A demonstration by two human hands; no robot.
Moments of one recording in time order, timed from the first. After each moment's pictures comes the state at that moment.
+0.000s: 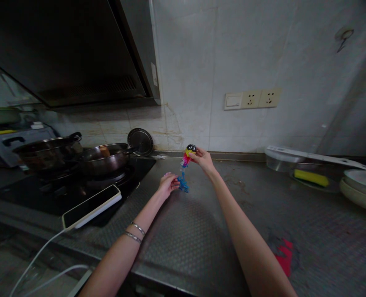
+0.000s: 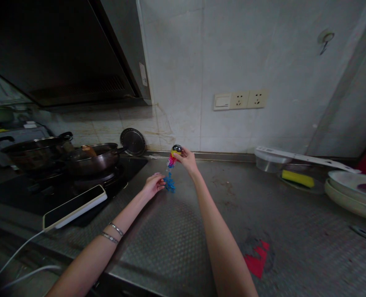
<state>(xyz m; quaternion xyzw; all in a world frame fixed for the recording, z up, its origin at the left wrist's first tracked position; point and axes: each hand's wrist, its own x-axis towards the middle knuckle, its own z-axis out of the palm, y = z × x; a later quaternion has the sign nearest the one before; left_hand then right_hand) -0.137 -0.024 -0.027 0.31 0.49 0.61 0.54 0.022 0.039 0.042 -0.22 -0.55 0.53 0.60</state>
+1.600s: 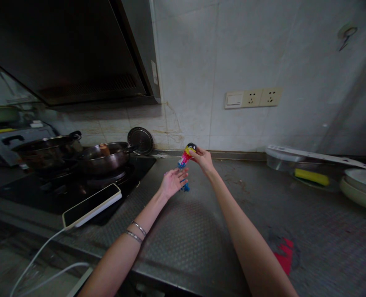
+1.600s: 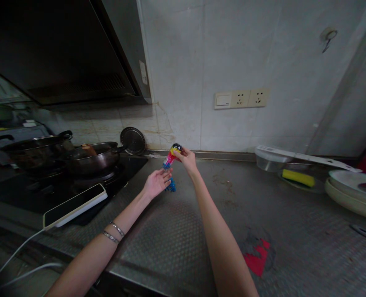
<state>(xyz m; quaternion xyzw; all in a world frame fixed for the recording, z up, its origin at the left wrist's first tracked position) -0.124 -0.042 -0.005 0.30 0.19 0.58 0.74 0.017 0.036 0.041 -0.22 -0.55 0.53 0.60</state>
